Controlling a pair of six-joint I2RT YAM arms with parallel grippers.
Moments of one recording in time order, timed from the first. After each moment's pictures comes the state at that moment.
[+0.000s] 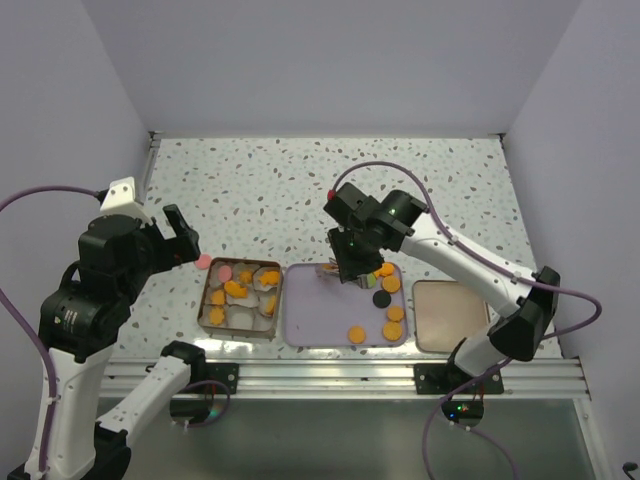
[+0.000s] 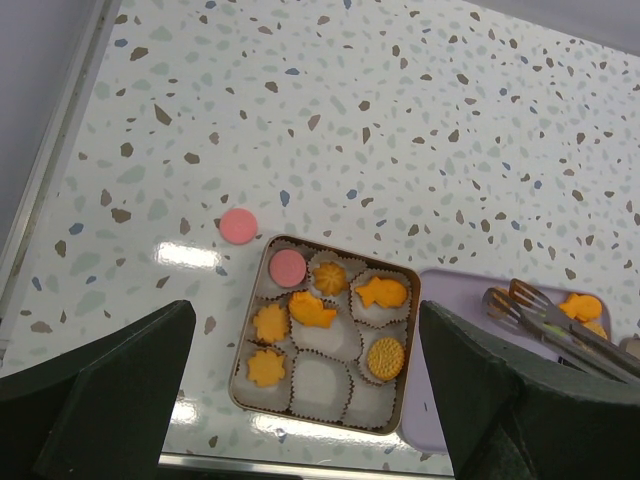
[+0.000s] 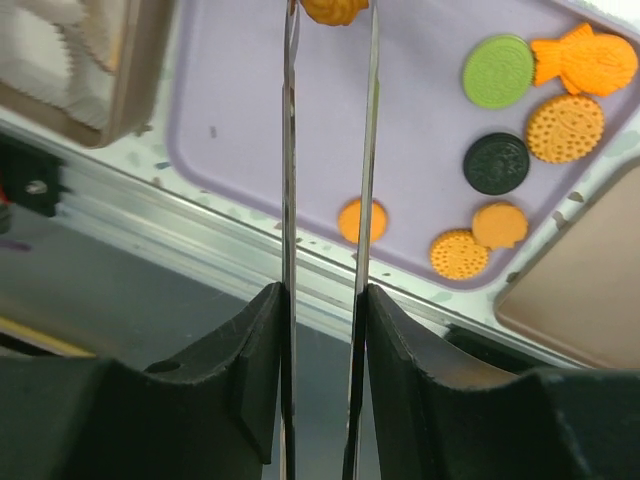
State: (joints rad) left arm -0.27 0.74 1.37 -1.15 -0.28 -0.40; right arm 0.91 1.56 1.58 -1.26 0.05 0.56
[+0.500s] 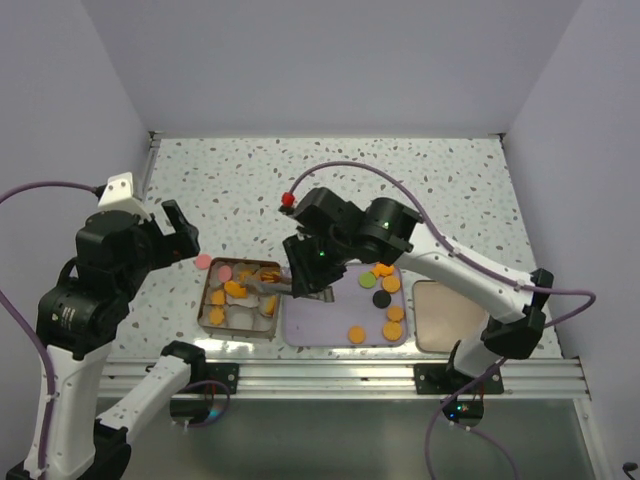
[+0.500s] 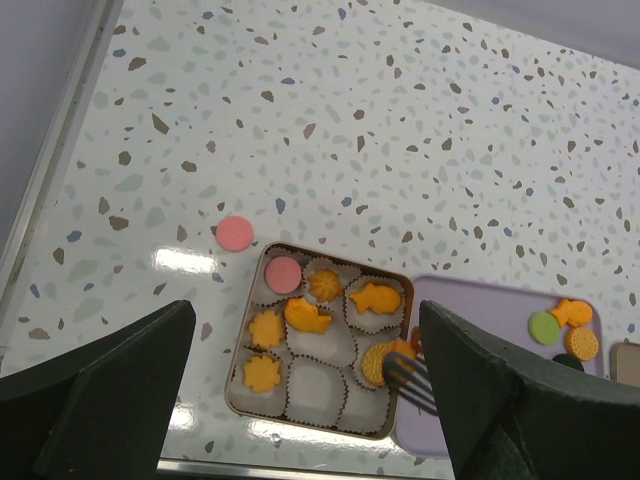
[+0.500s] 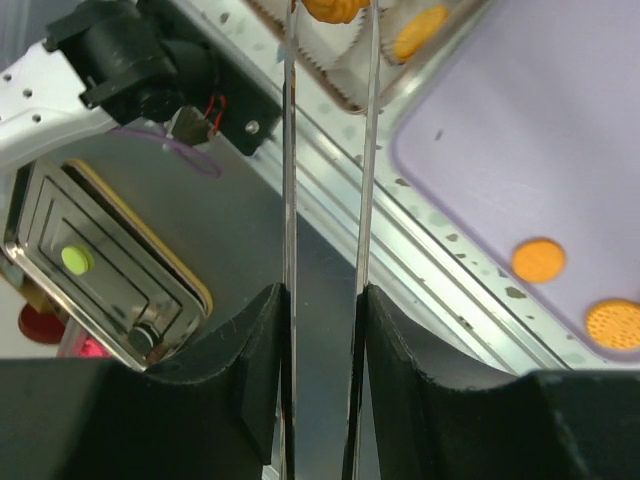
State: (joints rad) left arm -0.27 0.76 1.40 -1.15 -0.27 -0.41; right arm 1.09 1.59 1.83 -1.20 -0.11 0.61
